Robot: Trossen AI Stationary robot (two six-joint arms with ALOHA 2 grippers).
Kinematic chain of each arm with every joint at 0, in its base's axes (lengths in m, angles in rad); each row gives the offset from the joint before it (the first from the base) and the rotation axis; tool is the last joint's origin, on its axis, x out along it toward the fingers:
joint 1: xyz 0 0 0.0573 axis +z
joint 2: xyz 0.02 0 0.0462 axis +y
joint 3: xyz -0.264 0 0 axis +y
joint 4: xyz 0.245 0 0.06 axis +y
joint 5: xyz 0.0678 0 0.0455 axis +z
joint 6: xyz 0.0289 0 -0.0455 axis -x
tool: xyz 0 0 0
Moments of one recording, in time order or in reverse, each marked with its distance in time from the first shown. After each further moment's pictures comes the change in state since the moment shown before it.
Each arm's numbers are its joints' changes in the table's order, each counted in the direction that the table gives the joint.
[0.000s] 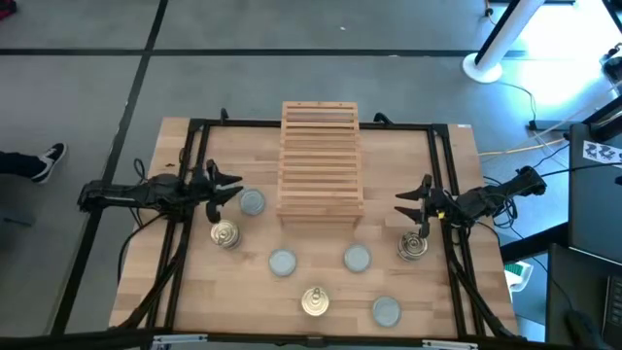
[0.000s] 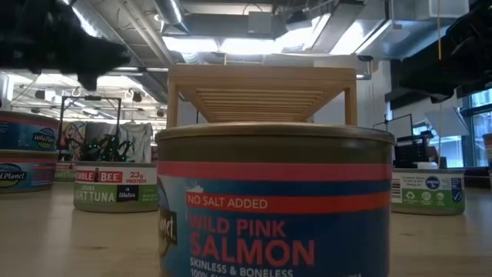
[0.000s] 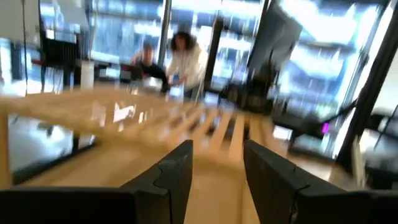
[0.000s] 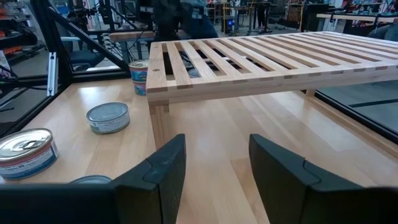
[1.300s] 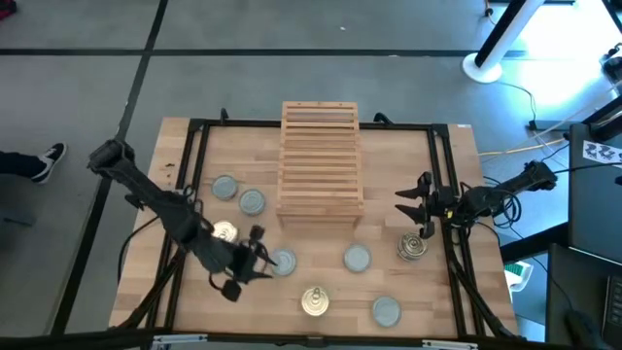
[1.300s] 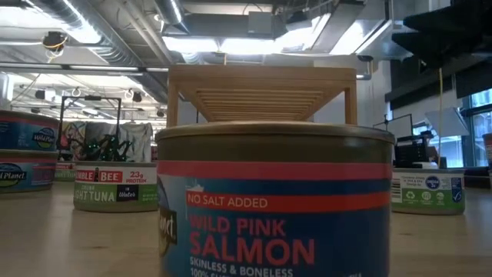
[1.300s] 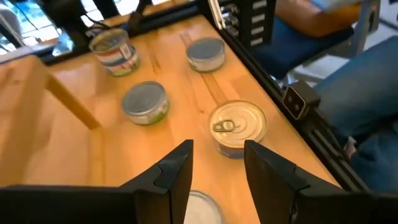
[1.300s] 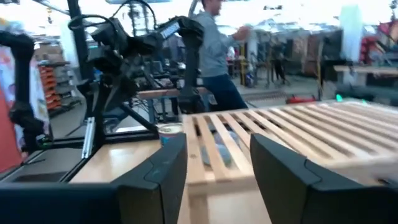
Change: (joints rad) left arm -0.617 1.325 -0.862 0.260 0.062 -0.087; right arm 0.000 0.234 0.000 -0.537 0.086 0.136
